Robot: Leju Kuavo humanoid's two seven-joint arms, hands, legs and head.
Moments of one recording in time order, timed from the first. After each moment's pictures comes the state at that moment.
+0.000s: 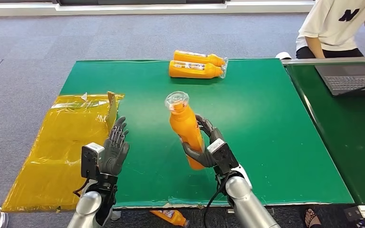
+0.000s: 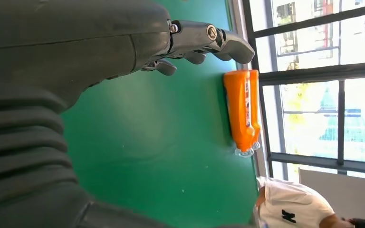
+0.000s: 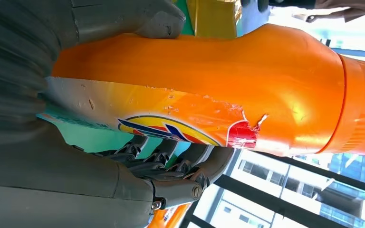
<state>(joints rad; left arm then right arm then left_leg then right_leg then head) -0.09 -0.13 -0.13 -1.31 0.01 -0.03 -0.33 -0.30 0.09 0.40 -1.12 0.19 0.04 -0.52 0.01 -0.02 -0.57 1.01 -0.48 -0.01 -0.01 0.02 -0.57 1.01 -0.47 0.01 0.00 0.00</state>
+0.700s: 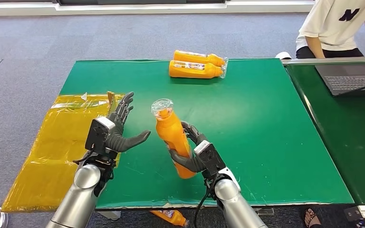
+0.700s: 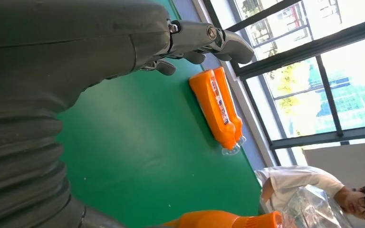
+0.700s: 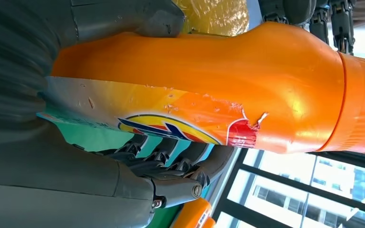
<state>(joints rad) -0.30 -0.04 -0.21 -1.28 -0.07 -0.04 -0.24 -0.31 0.18 0.40 -1.03 0.22 0.11 -0.50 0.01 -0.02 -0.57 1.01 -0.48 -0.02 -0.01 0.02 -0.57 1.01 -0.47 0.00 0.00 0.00</state>
